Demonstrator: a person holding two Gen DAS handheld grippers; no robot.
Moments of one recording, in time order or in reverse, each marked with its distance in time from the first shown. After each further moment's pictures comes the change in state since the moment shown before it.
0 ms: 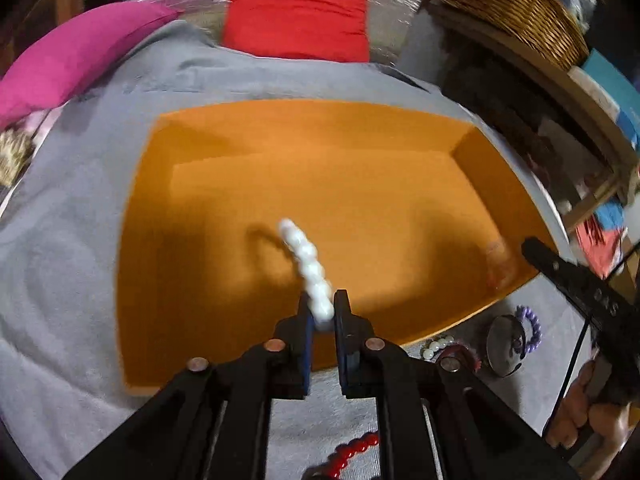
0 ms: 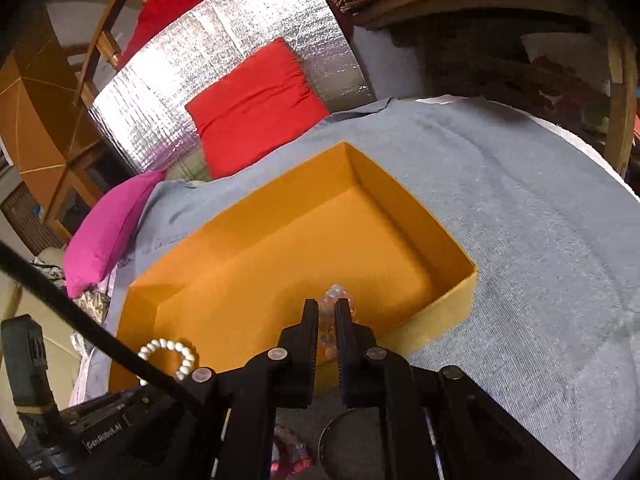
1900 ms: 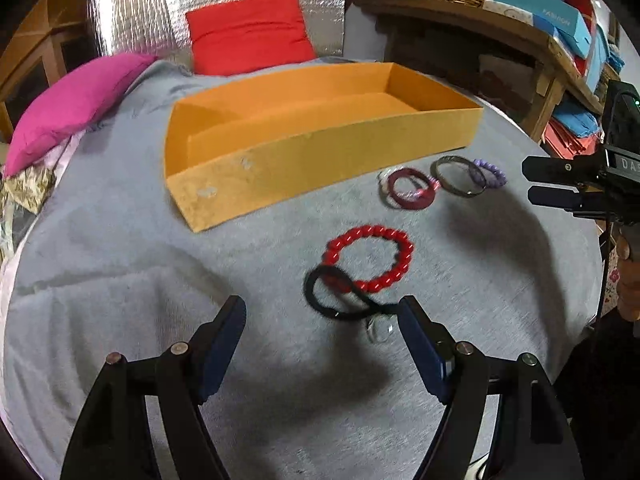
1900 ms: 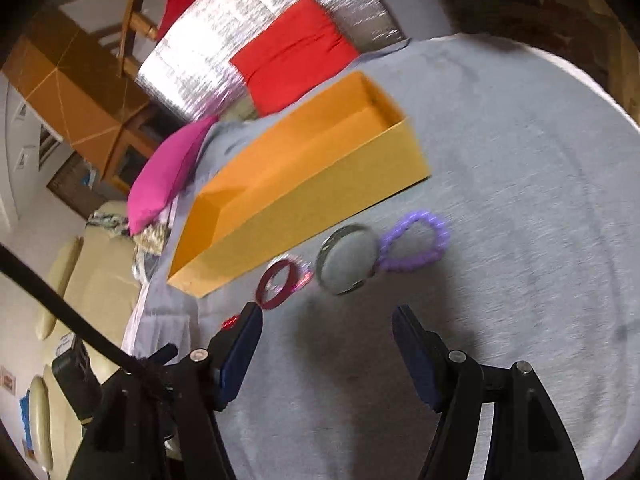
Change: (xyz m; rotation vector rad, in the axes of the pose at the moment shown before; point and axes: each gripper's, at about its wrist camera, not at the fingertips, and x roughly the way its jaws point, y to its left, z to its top) left arm -0.066 -0.009 -0.149 0.272 -0.072 0.030; right arm -0.071 -0.050 -0.070 -0.010 0.223 0.231
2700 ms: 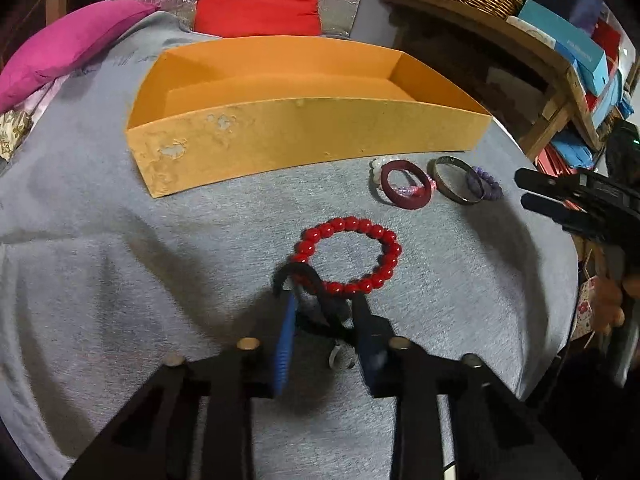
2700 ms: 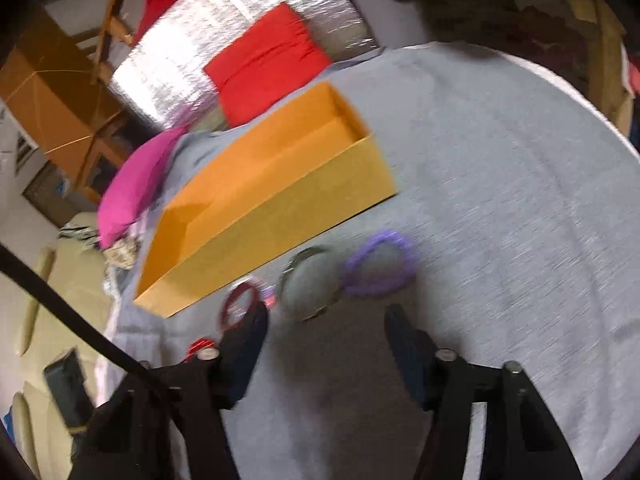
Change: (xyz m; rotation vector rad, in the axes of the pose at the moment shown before) left arm 0.022 0.005 0.002 -0.139 0.073 -0.121; right arm 0.007 -0.017 0.017 0.032 -0.048 -0.143
